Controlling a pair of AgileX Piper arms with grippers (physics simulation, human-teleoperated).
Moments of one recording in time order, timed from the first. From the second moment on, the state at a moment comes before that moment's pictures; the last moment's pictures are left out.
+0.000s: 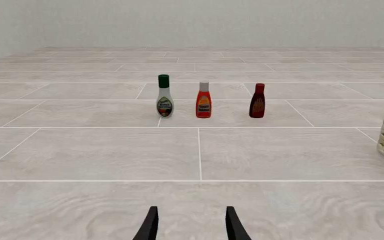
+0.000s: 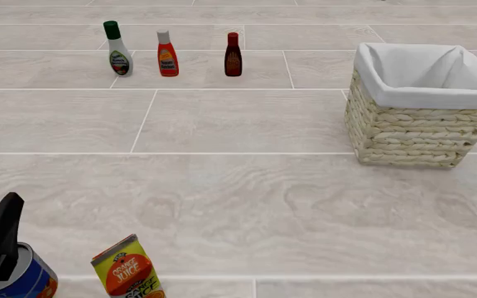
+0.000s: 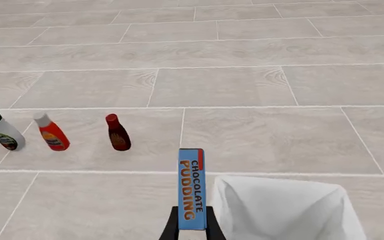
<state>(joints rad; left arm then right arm) 0.00 0.01 0.00 0.00 0.00 0.06 1.64 -1.63 0.30 0.05</state>
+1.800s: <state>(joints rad) 0.00 0.01 0.00 0.00 0.00 -0.24 1.79 -1.79 0.59 0.41</state>
